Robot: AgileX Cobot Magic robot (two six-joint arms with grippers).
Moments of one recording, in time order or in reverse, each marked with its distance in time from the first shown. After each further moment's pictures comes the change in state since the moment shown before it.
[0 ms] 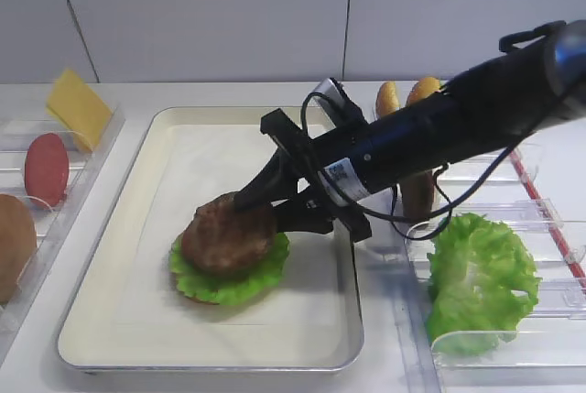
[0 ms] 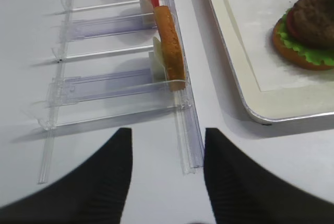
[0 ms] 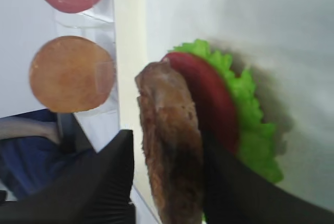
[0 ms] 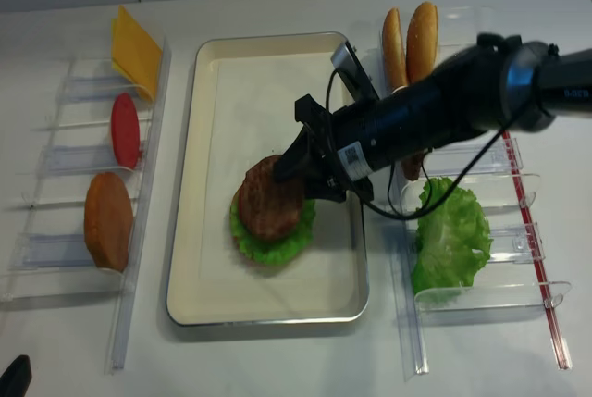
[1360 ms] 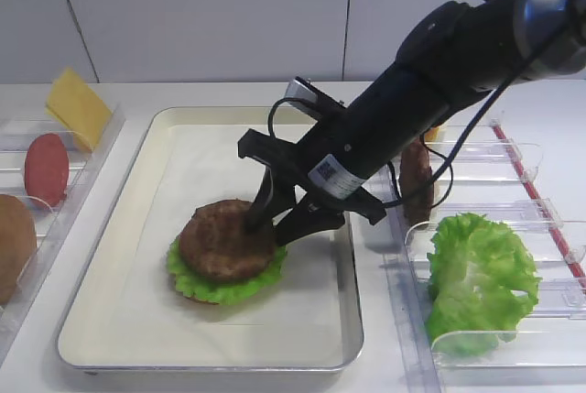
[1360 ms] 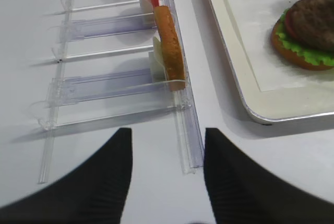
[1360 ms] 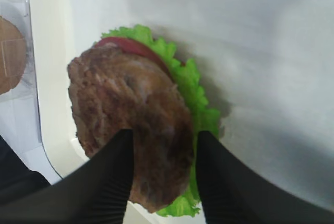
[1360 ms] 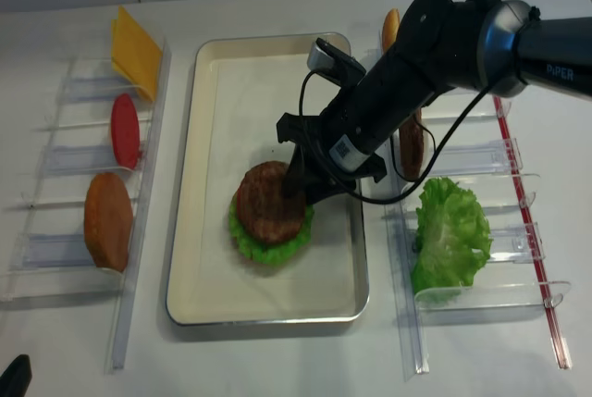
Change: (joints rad) left arm 0.000 0.000 0.000 0.000 0.000 0.000; right arm 0.069 0.000 -0.189 -0.530 -0.061 0.400
